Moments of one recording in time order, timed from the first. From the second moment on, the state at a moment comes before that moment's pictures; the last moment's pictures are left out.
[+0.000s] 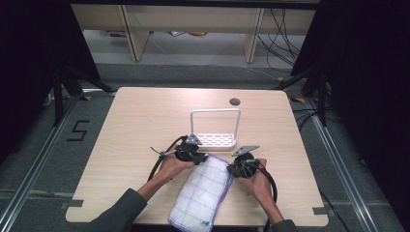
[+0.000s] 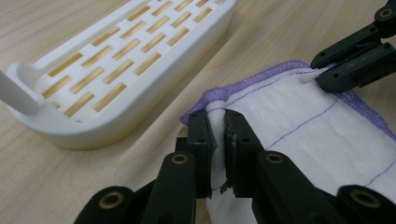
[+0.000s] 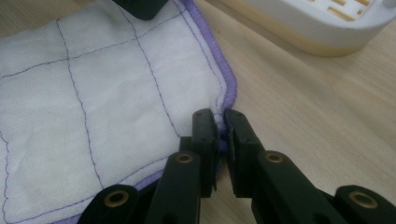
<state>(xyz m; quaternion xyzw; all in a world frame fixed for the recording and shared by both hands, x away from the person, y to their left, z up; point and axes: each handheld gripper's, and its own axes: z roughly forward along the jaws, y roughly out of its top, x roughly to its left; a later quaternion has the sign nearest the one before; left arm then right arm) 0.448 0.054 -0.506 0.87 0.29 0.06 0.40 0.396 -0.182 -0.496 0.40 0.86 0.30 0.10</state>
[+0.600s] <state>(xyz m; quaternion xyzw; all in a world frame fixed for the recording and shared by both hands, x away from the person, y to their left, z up) 0.437 0.075 -0.490 0.85 0.29 0.06 0.43 0.398 -0.175 -0.482 0.38 0.86 0.33 0.11</state>
